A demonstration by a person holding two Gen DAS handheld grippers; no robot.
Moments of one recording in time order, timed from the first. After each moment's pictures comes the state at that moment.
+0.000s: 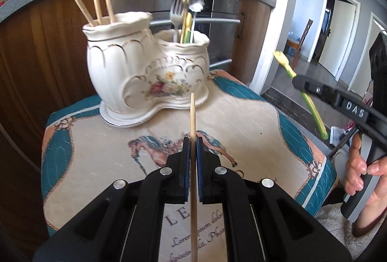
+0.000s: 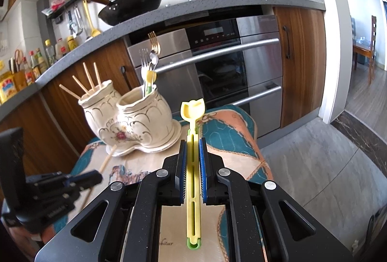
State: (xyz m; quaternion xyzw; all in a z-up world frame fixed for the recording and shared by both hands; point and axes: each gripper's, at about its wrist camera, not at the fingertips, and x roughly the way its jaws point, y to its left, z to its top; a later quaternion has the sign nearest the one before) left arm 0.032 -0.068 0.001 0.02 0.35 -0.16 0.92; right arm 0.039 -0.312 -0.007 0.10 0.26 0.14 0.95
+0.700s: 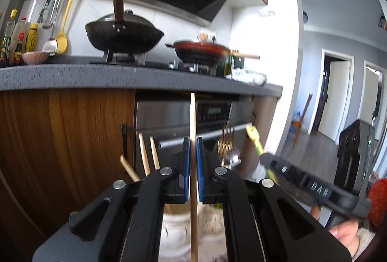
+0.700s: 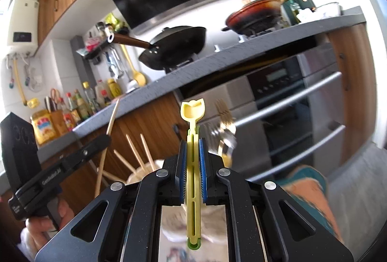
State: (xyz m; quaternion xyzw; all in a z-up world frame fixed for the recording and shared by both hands) left arm 0.094 -0.016 0.125 -0.05 0.11 -0.14 0.98; right arm 0.131 -0.253 0.057 0.18 0.14 0.28 0.93
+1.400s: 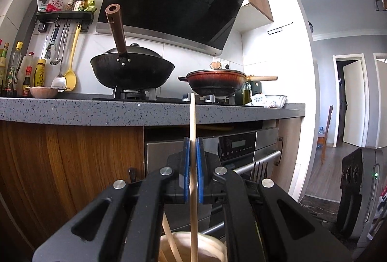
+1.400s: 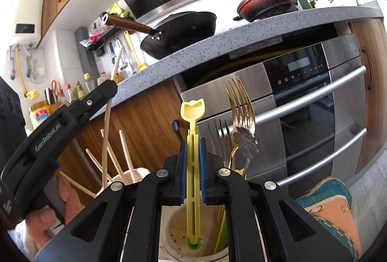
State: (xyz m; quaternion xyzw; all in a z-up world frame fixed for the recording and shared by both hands) left arm 0.140 -0.035 0.113 -0.01 0.00 -0.08 1.00; right arm 0.189 -0.220 0.024 0.16 0.13 0.30 0.93
